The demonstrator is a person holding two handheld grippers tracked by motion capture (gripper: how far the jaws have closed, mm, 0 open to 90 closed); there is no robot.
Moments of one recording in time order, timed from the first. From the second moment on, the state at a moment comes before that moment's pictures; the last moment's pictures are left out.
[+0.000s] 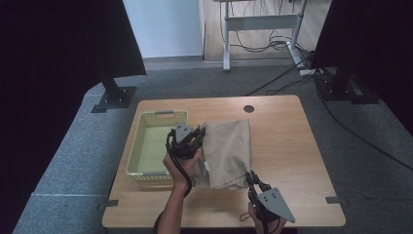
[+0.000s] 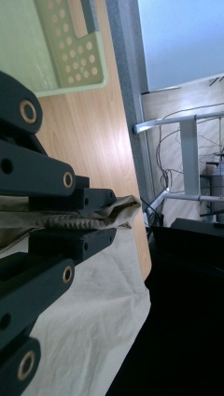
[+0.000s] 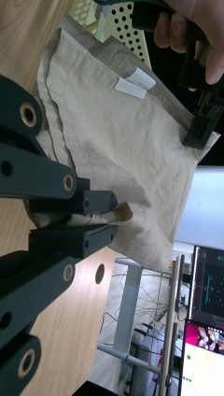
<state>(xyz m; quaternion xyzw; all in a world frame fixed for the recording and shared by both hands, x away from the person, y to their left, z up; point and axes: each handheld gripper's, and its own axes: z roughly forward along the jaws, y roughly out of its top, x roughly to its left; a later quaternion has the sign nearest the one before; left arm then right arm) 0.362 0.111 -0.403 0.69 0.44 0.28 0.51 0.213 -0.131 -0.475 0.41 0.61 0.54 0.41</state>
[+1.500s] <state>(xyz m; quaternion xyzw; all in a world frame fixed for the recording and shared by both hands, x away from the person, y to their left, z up) 0.368 0.143 -0.386 0.68 0.45 0.30 0.50 0.233 -0.101 -0.459 0.39 0.62 0.54 0.40</state>
